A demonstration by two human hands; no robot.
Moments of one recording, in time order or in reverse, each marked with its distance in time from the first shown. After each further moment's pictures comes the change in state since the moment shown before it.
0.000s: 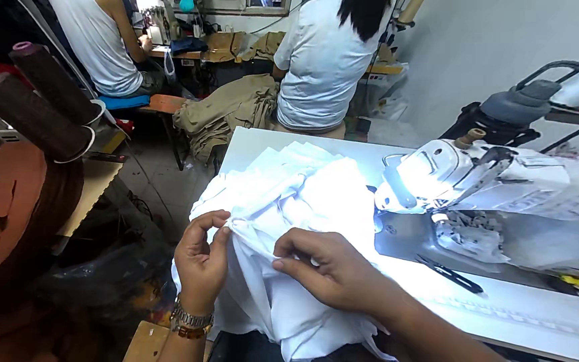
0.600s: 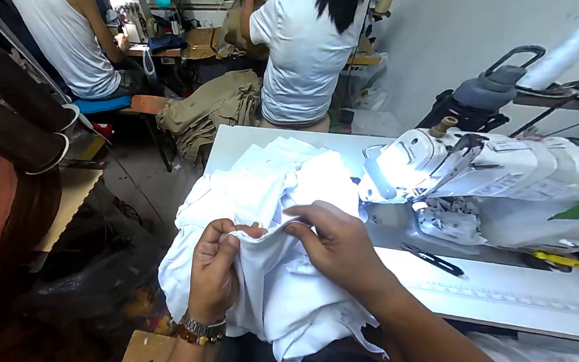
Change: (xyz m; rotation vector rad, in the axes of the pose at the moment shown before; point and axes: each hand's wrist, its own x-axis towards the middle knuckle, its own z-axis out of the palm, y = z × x) left_hand -0.007 0.019 0.033 -0.699 -0.185 -0.394; right_hand -0.012 0.017 -0.010 -0.350 0.294 0.158
